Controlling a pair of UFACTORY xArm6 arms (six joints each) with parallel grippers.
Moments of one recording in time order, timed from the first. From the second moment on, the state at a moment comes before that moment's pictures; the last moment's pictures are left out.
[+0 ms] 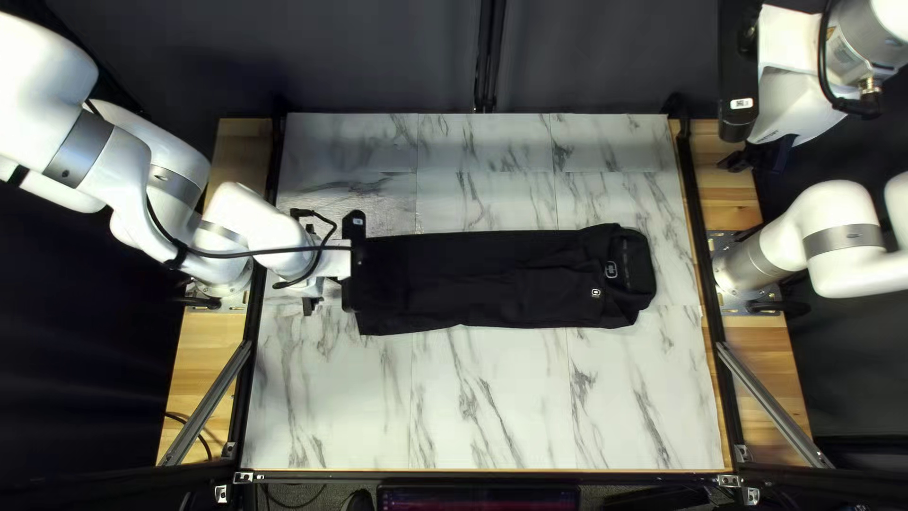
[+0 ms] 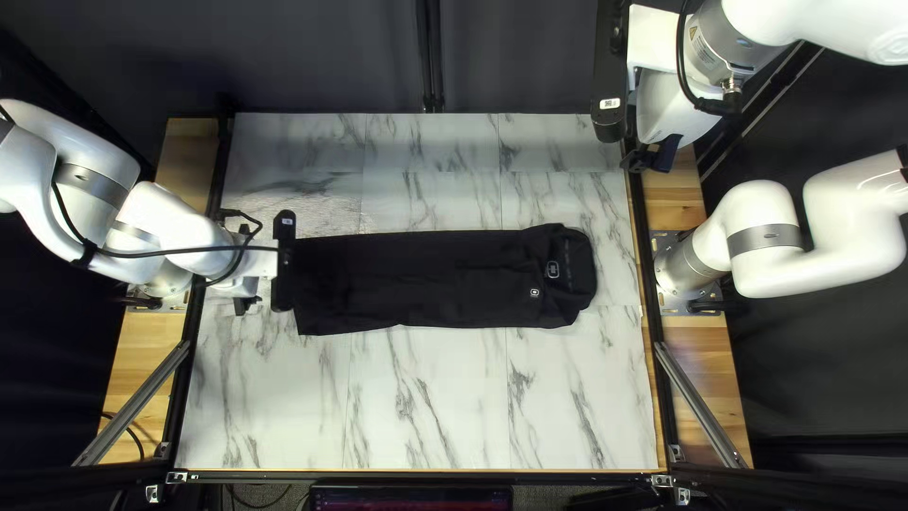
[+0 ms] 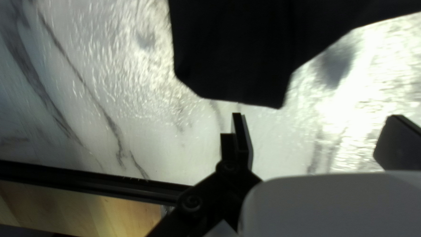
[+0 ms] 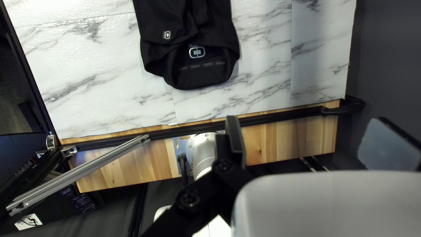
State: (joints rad) left arm -0.17 -0.59 -0.06 0.15 0.77 -0.42; right arm 0.00 -0.75 -1.14 -0.13 1.77 0.05
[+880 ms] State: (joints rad) left arm -0.07 -0.56 -0.22 0.19 0.89 -0.32; right arm 0.00 -0.75 -1.14 -0.13 1.77 0.05
